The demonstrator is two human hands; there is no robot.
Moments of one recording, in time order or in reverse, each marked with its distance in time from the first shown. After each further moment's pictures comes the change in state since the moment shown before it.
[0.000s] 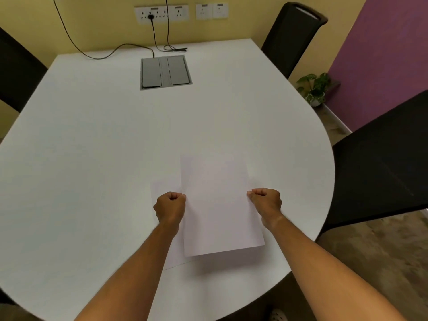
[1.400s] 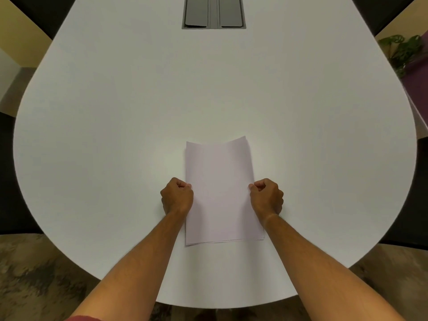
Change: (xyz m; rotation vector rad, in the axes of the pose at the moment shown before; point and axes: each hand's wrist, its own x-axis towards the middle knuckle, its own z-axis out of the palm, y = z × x) left_hand 0.061 -0.081 -0.033 0.292 0.173 -0.083; right_hand -0.003 0.045 0.120 -0.504 -0.021 -0.084
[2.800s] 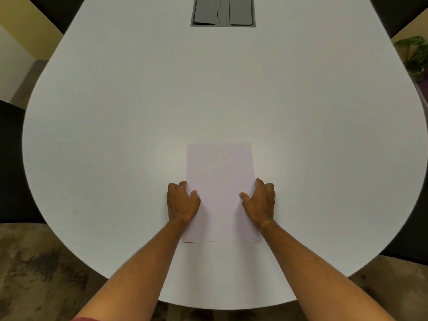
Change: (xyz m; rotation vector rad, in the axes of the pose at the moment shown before) left_hand -0.016 -0.008 0.008 0.189 -0.110 0.131; right_hand -0.001 0.001 0.000 -0.247 -0.217 -0.217
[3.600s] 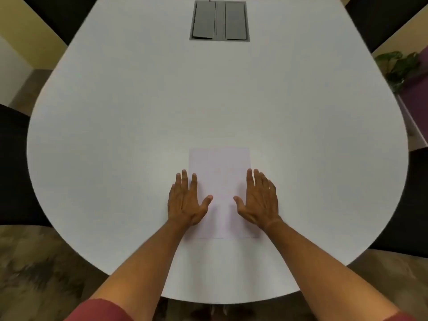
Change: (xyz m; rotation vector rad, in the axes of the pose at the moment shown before) left_hand -0.011 -0.008 -0.017 0.497 -0.142 0.401; right_hand -0.017 -0.001 -0.015 -0.590 -0.007 -0.371
